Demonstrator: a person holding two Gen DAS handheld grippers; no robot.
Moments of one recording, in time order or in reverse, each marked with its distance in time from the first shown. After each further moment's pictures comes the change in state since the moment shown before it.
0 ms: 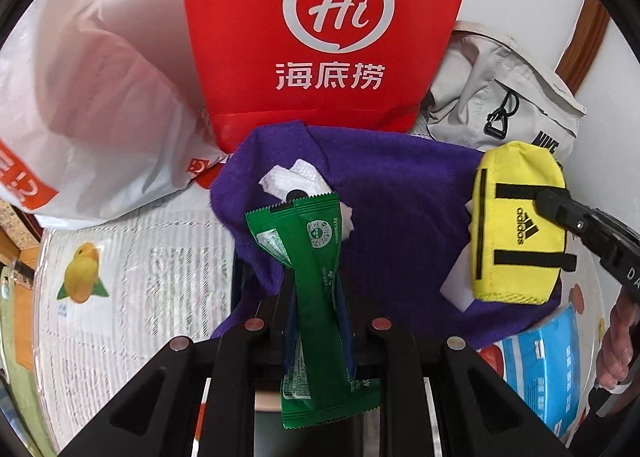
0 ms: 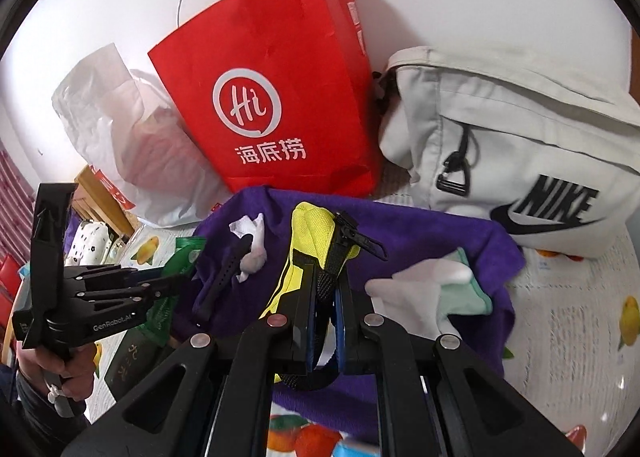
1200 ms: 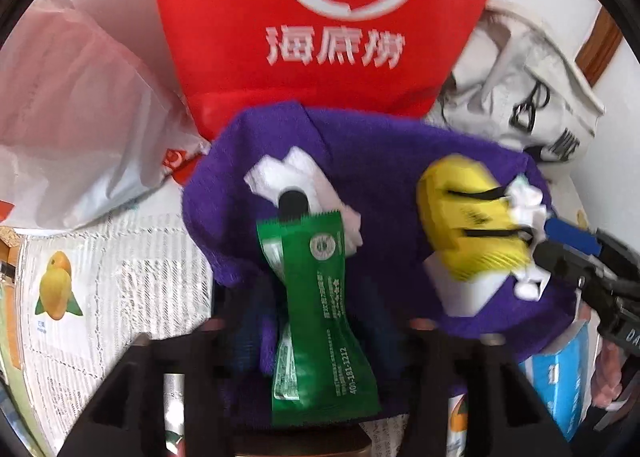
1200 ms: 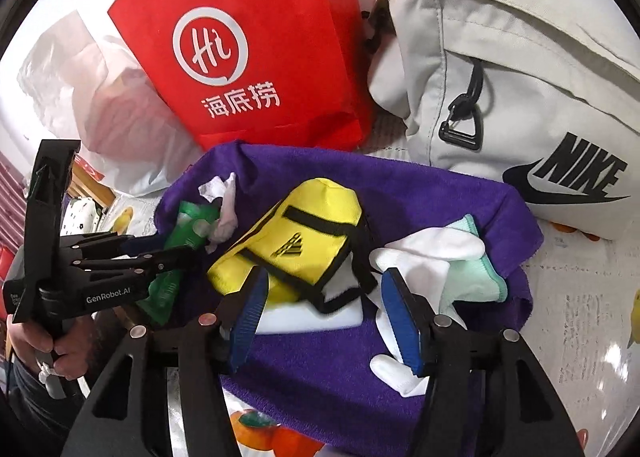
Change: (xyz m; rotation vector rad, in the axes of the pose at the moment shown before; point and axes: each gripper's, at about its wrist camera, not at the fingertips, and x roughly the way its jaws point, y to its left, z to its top) left arm 0.042 0.001 0.019 -0.021 0.062 -0.014; right arm 0.037 -0.014 -0.003 0.019 0.153 -0.019
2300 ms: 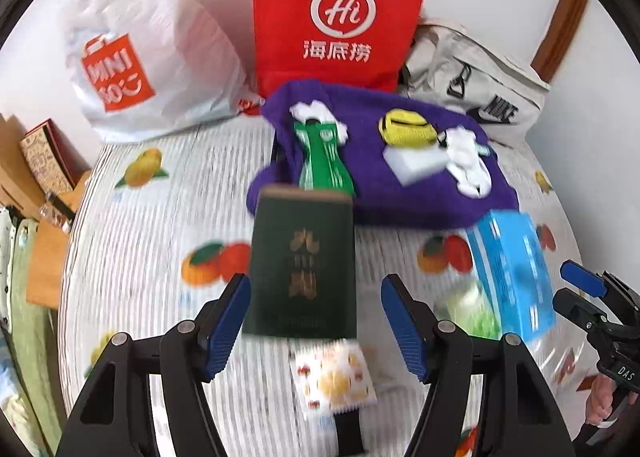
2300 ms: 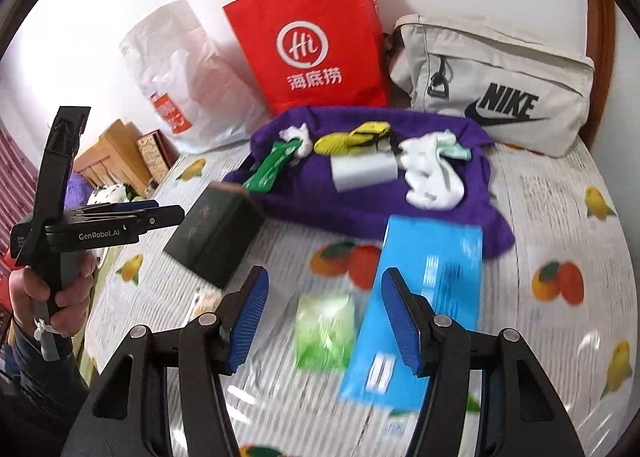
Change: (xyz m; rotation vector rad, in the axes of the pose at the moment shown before) left arm -0.140 0.009 -0.145 -0.025 -0.055 0.032; right arm -0.139 0.062 -0.147 -0.012 -0.067 0.009
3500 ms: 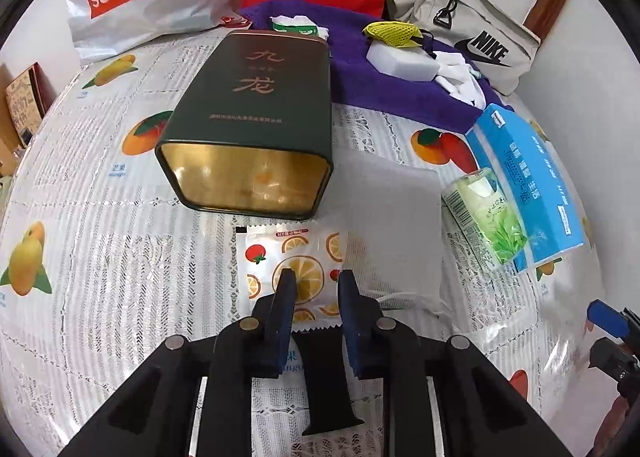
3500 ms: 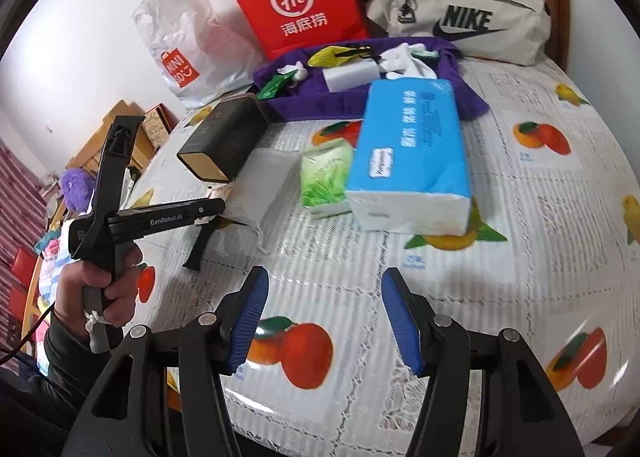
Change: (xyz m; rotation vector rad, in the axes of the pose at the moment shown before) left arm 0.059 -0.016 -0.096 -0.023 0.037 -0.071; right arm -0.029 0.003 -0.118 0.076 0.057 0.013
